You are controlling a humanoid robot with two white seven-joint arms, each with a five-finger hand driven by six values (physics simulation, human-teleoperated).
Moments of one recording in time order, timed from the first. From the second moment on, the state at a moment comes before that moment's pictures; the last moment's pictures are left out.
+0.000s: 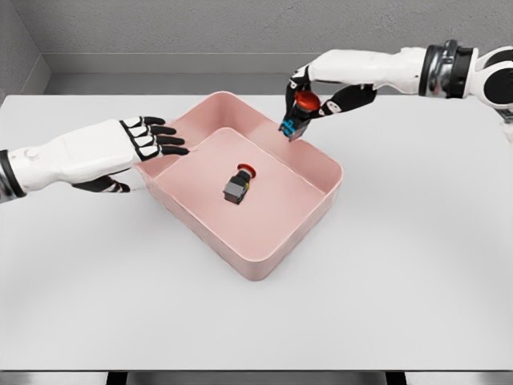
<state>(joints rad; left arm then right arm) -0.52 0.98 -0.58 -1.70 -0.41 -0.61 -0.22 -1.12 -0.67 0.98 -1.33 -0.11 -0.44 0.61</state>
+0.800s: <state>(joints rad) -0.53 1.00 -0.61 -1.70 -0.43 -0.61 -0.22 -1.17 -0.51 1.08 -1.27 -0.14 -0.36 0.61</state>
